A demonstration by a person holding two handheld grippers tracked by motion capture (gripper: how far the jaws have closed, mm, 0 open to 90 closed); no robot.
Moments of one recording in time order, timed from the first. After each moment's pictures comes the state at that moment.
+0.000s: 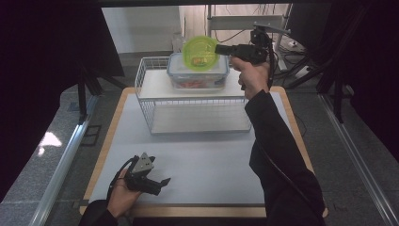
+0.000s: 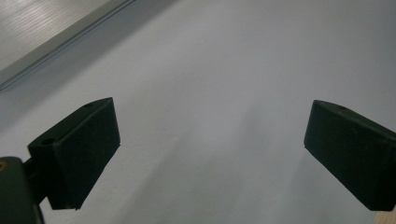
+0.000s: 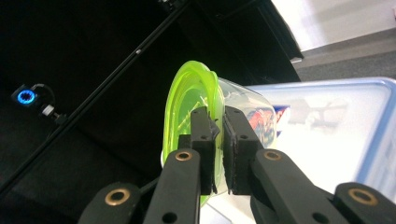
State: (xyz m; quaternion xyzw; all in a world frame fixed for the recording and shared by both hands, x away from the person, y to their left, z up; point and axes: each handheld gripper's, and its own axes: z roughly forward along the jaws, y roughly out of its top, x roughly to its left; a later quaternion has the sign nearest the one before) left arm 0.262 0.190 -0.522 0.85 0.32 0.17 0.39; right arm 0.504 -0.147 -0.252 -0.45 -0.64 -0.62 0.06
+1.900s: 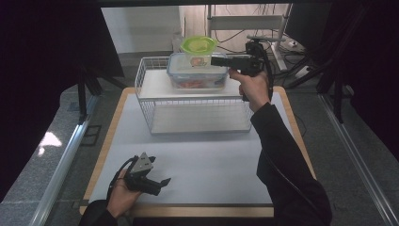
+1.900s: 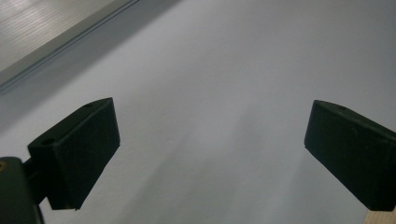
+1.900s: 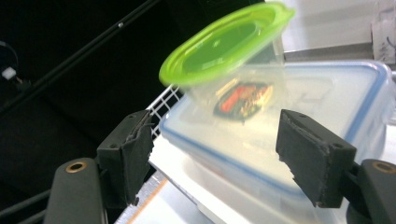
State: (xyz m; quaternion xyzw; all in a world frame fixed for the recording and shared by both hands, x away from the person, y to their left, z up) left arm 0.262 0.191 -0.521 0.84 0.32 0.16 0.40; right arm 0.488 -0.146 -0.277 -0.41 -0.69 -0.59 0.00
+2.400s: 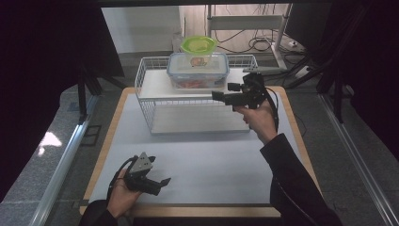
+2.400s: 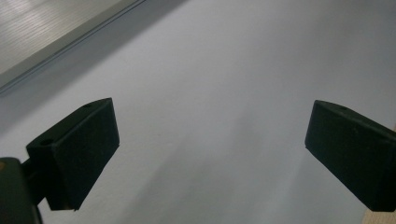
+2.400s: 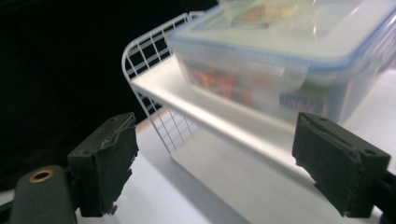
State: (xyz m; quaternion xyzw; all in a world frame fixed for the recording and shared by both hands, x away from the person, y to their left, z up) left arm 0.262 0.191 -0.521 0.84 0.32 0.16 0.41; right arm 0.423 -0.153 -0.321 -0.34 -0.76 -0.55 -0.08
